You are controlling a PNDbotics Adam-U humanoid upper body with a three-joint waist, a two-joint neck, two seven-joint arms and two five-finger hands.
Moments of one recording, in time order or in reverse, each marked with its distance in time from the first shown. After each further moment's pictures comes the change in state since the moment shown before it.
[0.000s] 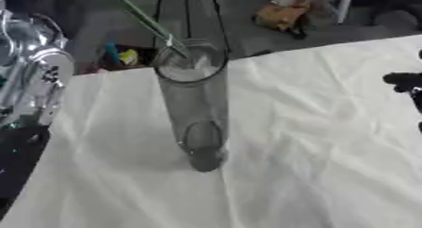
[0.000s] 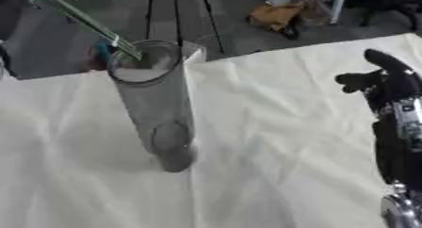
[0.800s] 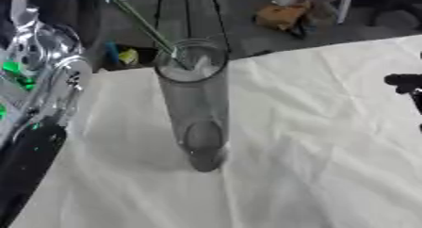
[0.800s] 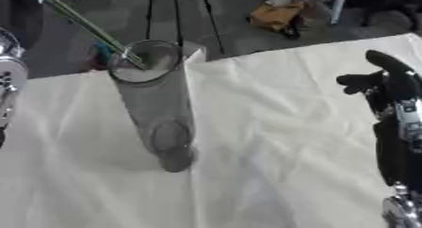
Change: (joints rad) left arm 0.000 -0.018 -0.016 0.080 -0.050 0.004 -0.004; right arm 0.000 0.001 0.000 0.000 -0.014 0.006 0.009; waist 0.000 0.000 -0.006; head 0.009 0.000
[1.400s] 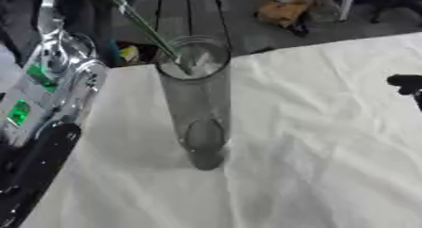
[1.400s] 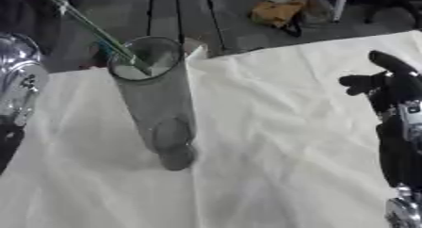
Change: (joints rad) left arm -0.007 -0.018 -0.002 0.061 -0.013 -0.008 -0.008; right arm 0.000 0.001 0.000 0.000 0.000 0.003 0.004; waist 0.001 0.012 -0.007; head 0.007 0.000
